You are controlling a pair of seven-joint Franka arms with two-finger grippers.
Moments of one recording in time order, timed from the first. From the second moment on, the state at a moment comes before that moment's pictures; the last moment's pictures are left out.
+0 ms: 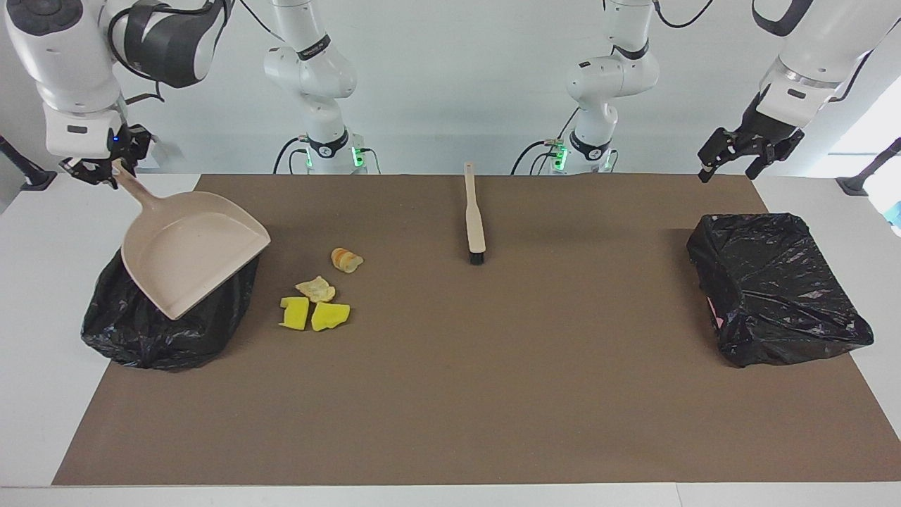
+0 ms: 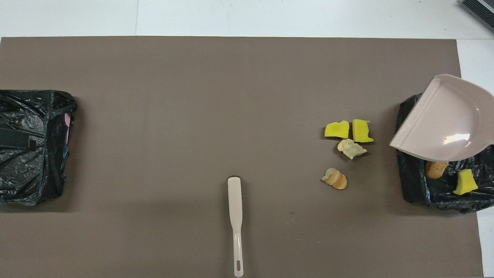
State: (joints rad) left arm 0.16 -0.14 -0.12 -1.68 -0.06 1.54 -0.01; right arm -0.27 -0.03 0.08 -1.69 -0.34 1.57 -1.08
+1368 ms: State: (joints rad) left arm 0.10 -0.12 -0.13 -1.59 -0.06 1.52 -0.06; right arm 0.30 0.16 0.09 -1.73 0.06 1.88 0.30
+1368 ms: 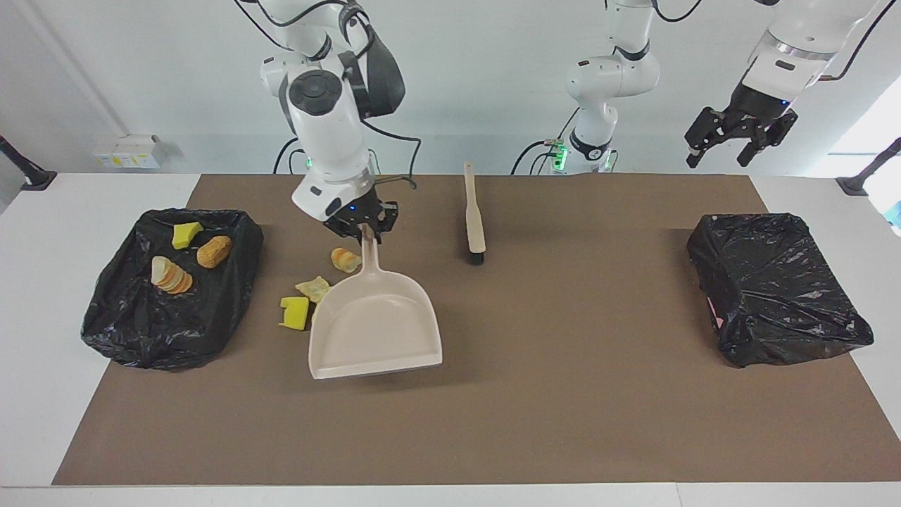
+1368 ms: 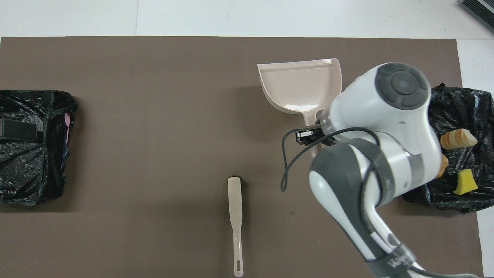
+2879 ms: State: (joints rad) left arm 0.09 -0.12 -0.14 -1.59 -0.06 1.52 -0.06; right arm 0.49 0.43 0.08 -1.65 0.06 2.11 0.54
